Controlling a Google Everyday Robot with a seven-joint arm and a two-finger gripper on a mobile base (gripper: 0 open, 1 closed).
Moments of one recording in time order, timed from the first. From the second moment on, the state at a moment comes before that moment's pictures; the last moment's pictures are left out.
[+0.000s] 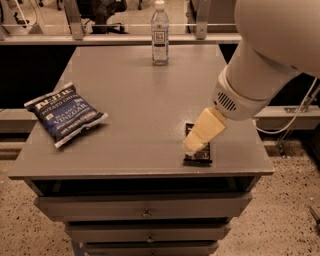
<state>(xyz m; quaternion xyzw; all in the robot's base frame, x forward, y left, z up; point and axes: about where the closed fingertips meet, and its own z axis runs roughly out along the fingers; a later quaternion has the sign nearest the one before) 0.453 -0.138 0.908 -0.32 0.93 -0.02 0.17</state>
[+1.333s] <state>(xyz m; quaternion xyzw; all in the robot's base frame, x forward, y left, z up) 0.458 -0.113 0.834 -0.17 0.97 -0.02 0.15</state>
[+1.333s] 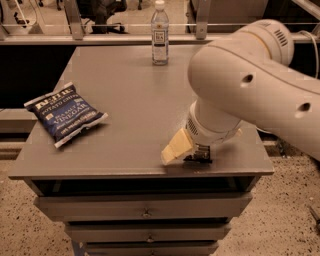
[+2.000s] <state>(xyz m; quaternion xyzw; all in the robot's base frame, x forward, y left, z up) 0.473 -0.109 0.807 -0.12 0.98 -0.03 0.14</state>
